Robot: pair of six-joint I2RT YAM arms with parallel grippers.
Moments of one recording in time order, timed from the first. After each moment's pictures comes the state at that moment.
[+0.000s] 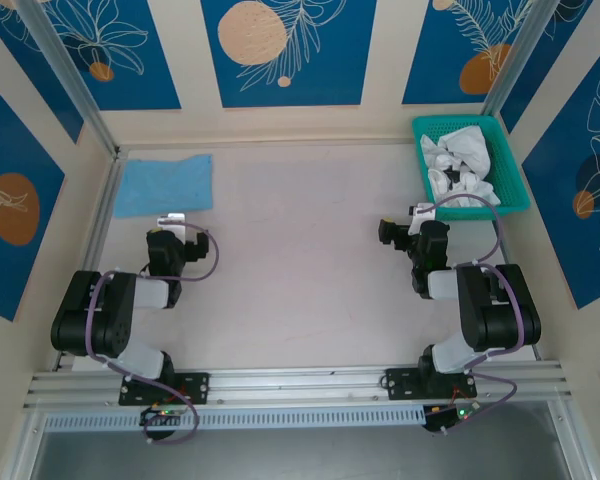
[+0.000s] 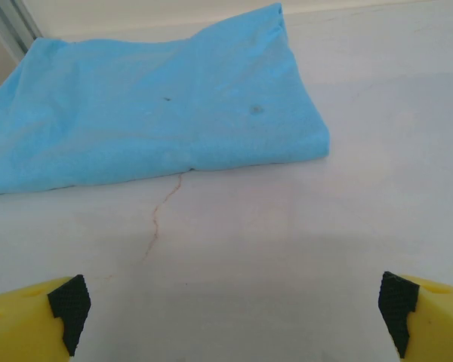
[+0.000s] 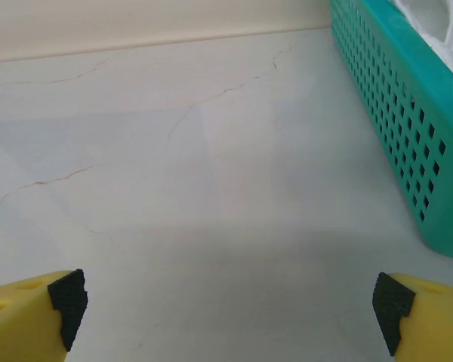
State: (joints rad) left arm -0.07 1.53 0.37 0.77 -0.13 0.03; right arm 0.03 1.52 0.40 0.74 -0.03 0.10
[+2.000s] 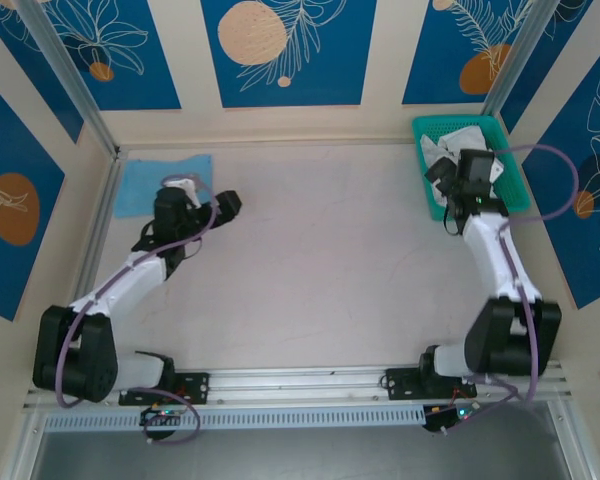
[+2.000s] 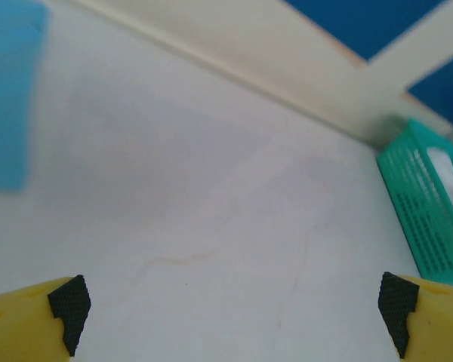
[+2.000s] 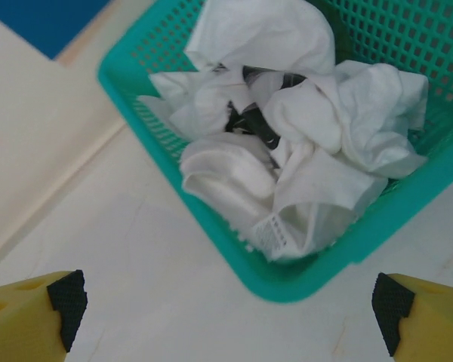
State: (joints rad) left arm -0.27 1.32 0.79 0.08 0.21 -0.59; right arm -0.12 1.43 1.19 -0.45 0.19 0.64
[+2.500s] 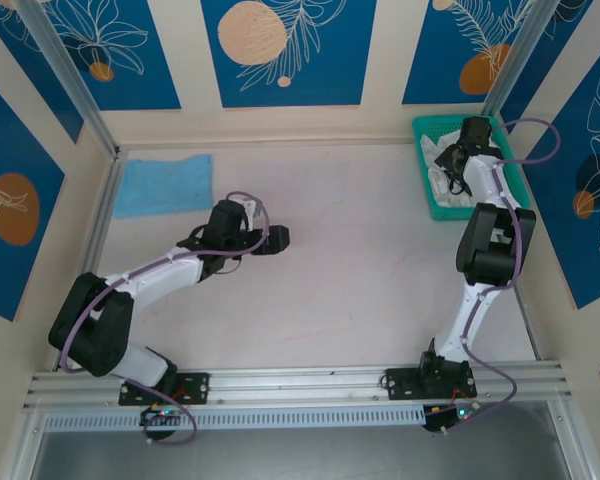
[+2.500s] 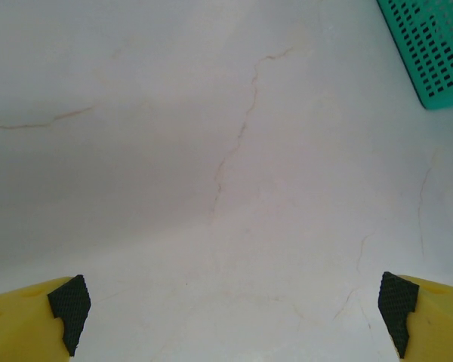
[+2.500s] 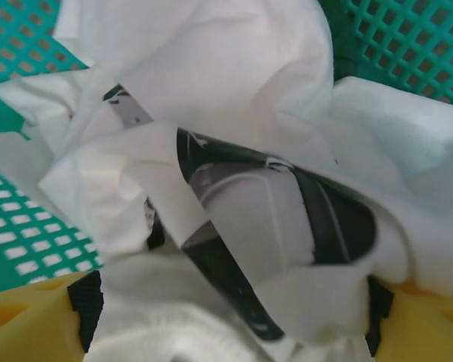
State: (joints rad) left arm -0.55 1.47 0.83 -0.02 0.20 -0.51; right arm -0.21 2.06 1.77 -0.66 0.18 0.61
